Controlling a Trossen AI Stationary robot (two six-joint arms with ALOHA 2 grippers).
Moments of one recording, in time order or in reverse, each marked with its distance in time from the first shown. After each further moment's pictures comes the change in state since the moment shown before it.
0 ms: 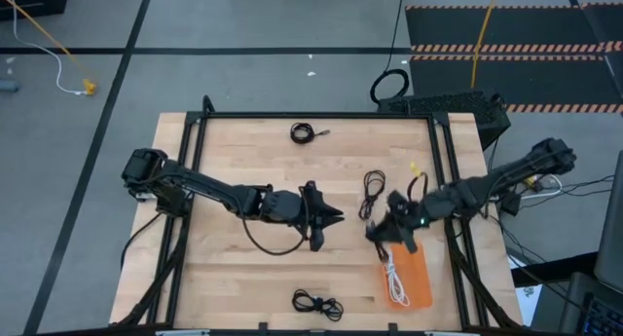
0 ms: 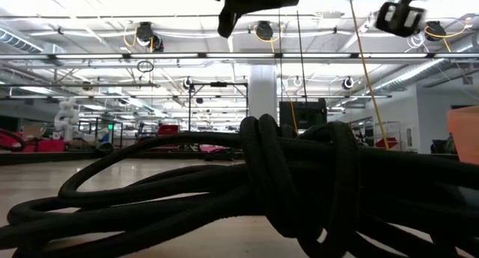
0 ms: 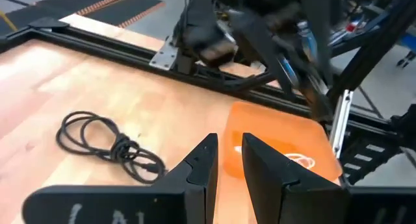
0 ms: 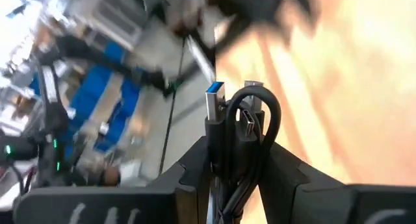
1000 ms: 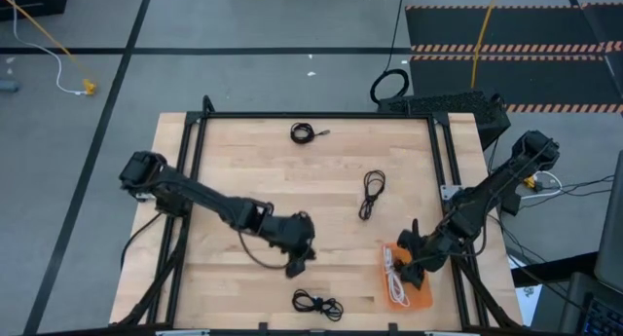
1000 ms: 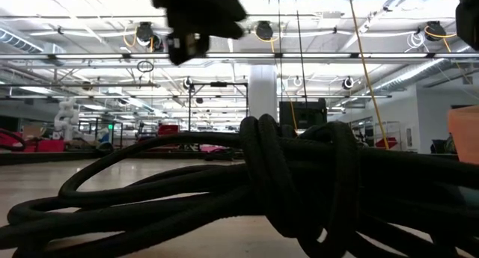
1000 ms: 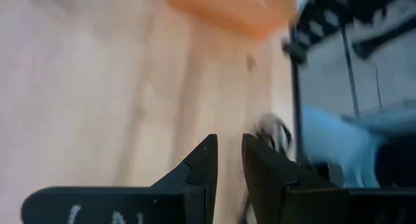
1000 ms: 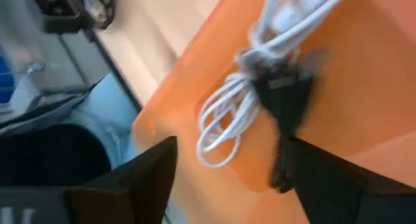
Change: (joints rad) left arm -0.105 0.000 0.000 -0.406 0.298 -0.273; right arm 0.353 0.203 0.000 -0.415 -0.098 0.612
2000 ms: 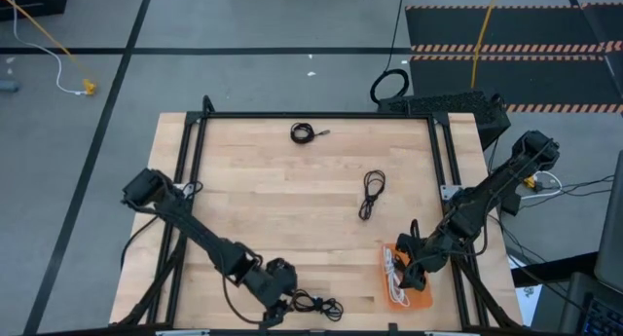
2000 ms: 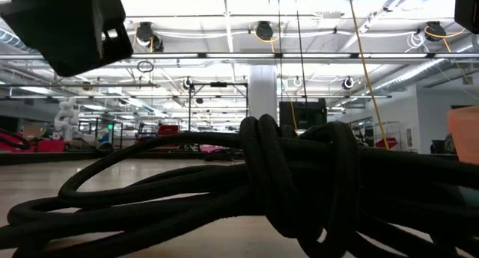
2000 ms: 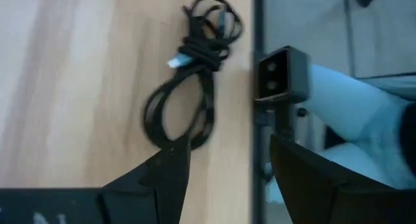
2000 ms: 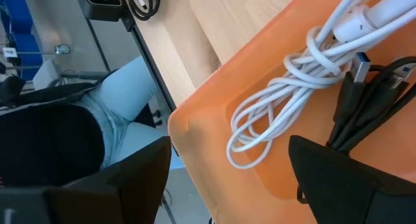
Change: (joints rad) left arm -0.306 0.130 -0.001 0.032 -0.102 -0.186; right arm 0.000 0.000 0.001 0.090 -0.003 -0.087
